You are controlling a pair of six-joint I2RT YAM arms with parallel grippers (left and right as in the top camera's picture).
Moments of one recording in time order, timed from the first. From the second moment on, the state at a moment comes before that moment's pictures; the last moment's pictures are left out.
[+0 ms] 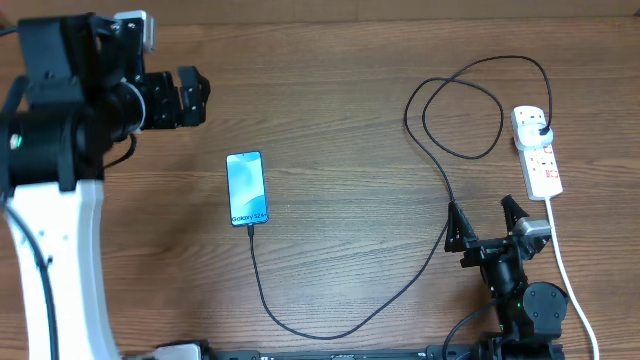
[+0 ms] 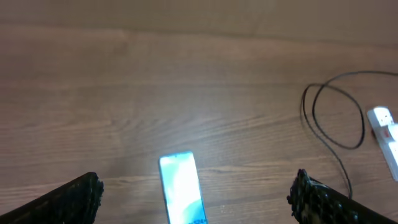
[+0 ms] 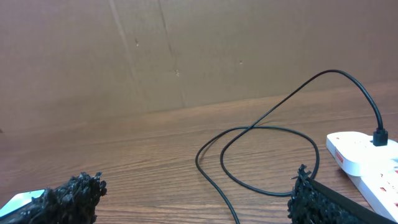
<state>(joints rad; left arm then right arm) 0.07 1.45 1.85 -1.18 0.28 -0.05 -0.03 0.01 0.02 -0.02 -0.19 0.20</state>
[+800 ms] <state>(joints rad) 0.07 0.63 0.68 -0.29 0.25 -0.05 -0.03 0.01 0.02 -0.02 -0.19 0.20</state>
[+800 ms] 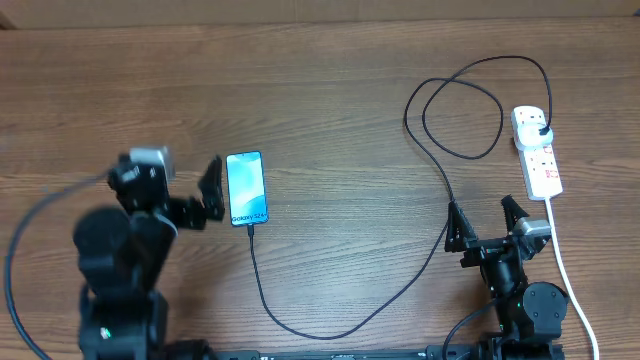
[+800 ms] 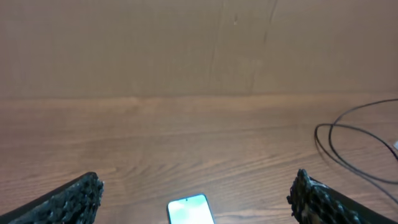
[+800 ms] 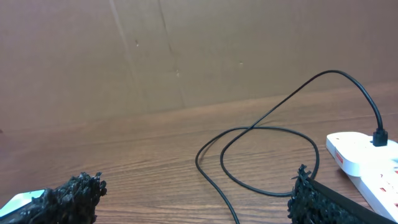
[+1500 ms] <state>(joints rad) 0.07 0.11 0.12 -0.08 0.24 -0.05 -0.03 0.01 0.02 -0.02 -0.19 0.20</state>
